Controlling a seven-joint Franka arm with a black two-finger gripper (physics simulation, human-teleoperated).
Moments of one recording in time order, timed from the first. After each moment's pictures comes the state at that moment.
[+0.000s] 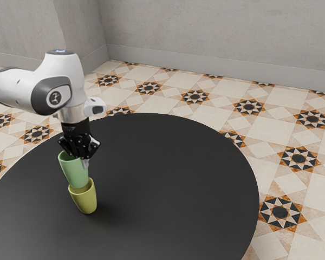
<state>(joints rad) -0.27 -0.15 0.27 -2.22 0.04 1.96 -0.24</state>
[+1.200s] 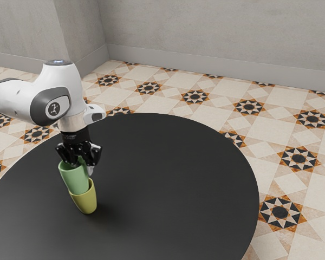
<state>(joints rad) -0.27 -0.15 0.28 -2.29 0.03 2.05 -0.32</state>
